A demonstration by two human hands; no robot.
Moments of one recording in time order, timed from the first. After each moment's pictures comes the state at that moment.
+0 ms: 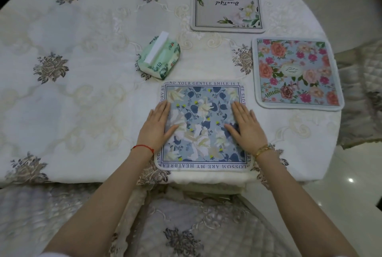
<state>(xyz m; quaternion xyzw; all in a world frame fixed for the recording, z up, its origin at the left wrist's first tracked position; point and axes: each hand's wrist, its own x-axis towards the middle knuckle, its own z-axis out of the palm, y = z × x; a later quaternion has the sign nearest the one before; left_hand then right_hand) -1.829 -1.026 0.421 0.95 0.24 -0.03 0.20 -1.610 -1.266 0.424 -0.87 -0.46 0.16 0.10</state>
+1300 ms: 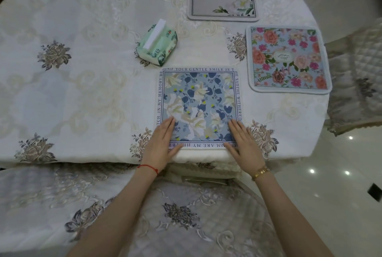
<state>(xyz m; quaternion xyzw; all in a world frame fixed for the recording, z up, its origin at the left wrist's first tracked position) -1.893 -1.120 0.432 0.94 0.25 -0.02 0.22 -1.694 -1.347 0.431 -0.87 -0.45 0.17 0.11</state>
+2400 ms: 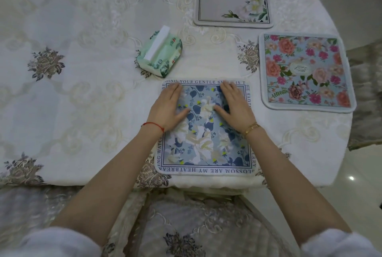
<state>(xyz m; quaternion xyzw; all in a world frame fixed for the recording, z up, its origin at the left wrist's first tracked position) -1.764 -1.004 0.440 0.95 0.23 0.01 0.21 -1.589 -1.188 0.432 -0.85 -0.47 0.16 0.17</state>
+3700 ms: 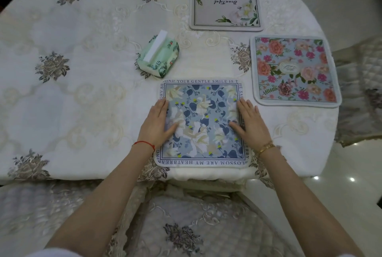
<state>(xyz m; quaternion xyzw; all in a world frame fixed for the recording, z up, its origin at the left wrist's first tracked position) -1.824 -1.035 0.436 0.94 0.26 0.00 0.21 -1.603 -1.278 0.436 -0.87 -0.44 0.15 0.15</state>
